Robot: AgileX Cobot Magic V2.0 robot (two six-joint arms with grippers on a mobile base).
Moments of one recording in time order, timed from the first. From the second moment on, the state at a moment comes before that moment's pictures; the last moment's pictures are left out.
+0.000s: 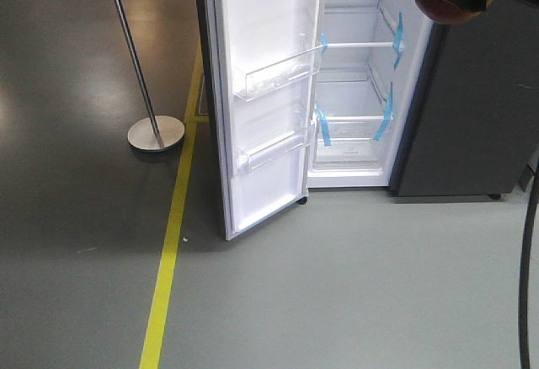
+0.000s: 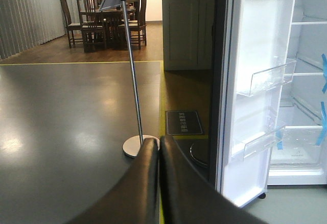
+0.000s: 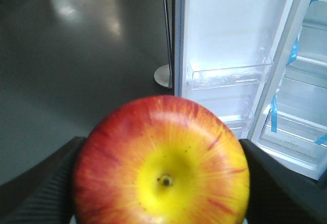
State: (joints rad) left arm 0.05 -0.01 0.02 0.35 0.13 -0.41; right arm 0.02 1.38 -1.57 0.63 0.84 -0.57
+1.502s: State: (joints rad) left arm 0.05 -0.01 0.02 0.35 0.13 -0.41; right arm 0.02 1.38 -1.57 0.63 0.84 -0.57
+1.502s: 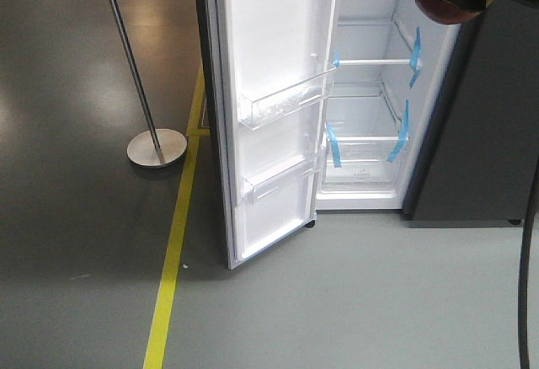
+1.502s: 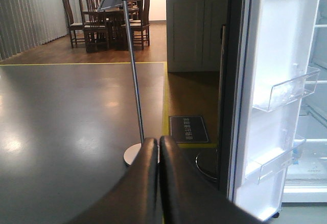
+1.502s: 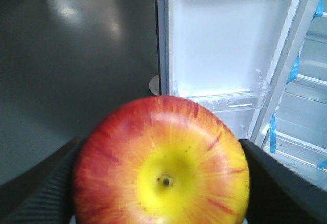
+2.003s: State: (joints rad) left arm 0.05 -0.01 0.02 0.35 0.13 -0.41; right arm 0.02 1.38 -1.57 0.63 0.84 -0.57
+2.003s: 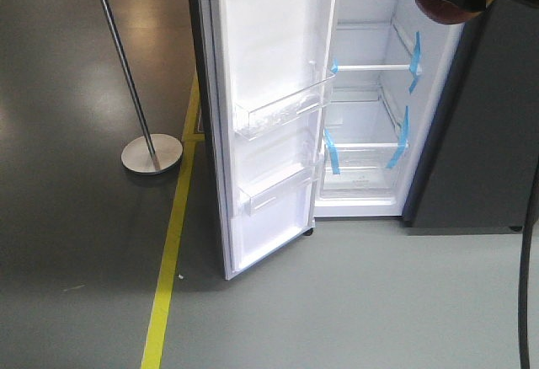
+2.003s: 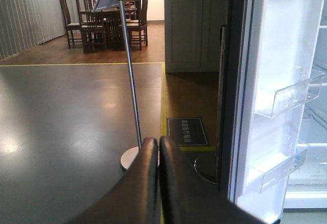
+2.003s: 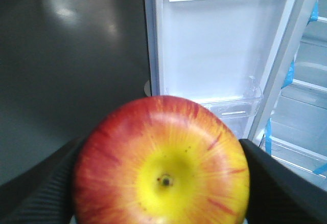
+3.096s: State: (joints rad) left arm 0.05 -0.01 0.02 0.35 0.13 -0.41; right arm 0.02 1.38 -1.57 0.63 0.84 -0.57
